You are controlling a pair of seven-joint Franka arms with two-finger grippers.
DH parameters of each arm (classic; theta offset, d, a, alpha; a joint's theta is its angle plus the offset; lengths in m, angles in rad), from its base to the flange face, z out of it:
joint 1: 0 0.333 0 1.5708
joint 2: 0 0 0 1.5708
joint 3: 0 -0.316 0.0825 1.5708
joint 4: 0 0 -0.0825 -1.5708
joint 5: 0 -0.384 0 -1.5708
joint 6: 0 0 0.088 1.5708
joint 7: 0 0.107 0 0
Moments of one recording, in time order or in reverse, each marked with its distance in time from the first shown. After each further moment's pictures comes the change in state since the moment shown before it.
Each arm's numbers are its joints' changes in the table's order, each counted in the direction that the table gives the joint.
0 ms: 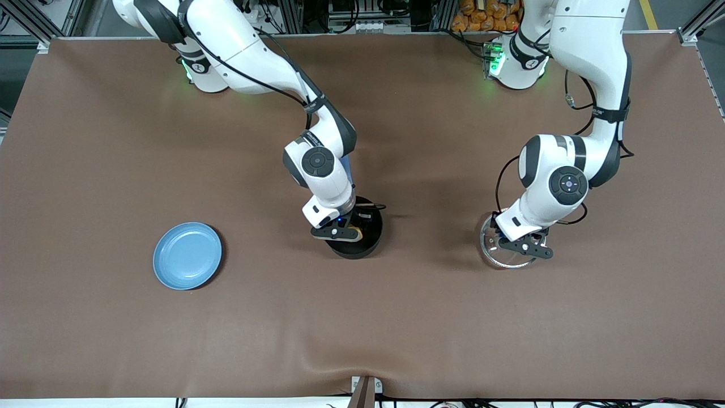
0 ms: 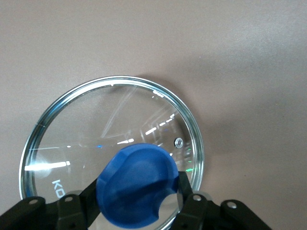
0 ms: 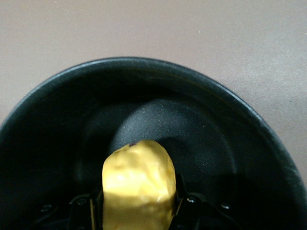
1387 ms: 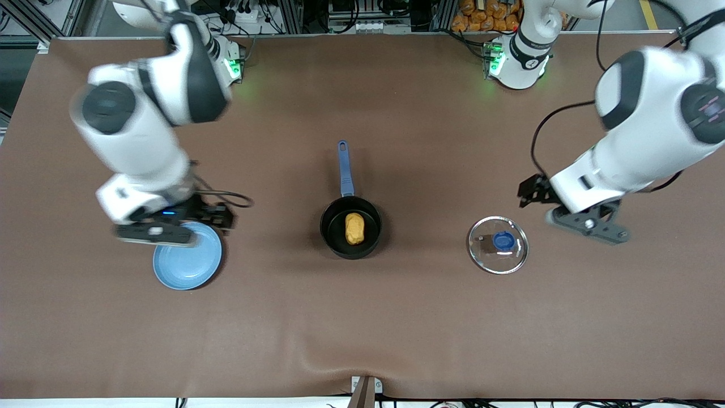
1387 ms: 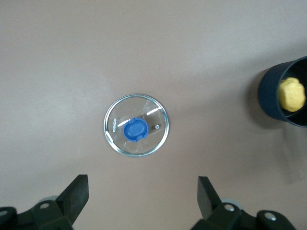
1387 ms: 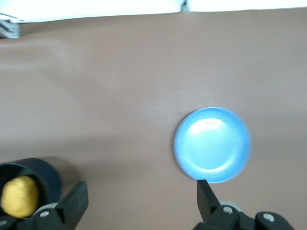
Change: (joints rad) left arm 0.049 0.210 -0.004 -0.483 -0.010 -0.637 -0.006; right arm -0.024 0.483 0.462 -0.091 0.049 -0.704 -0.489
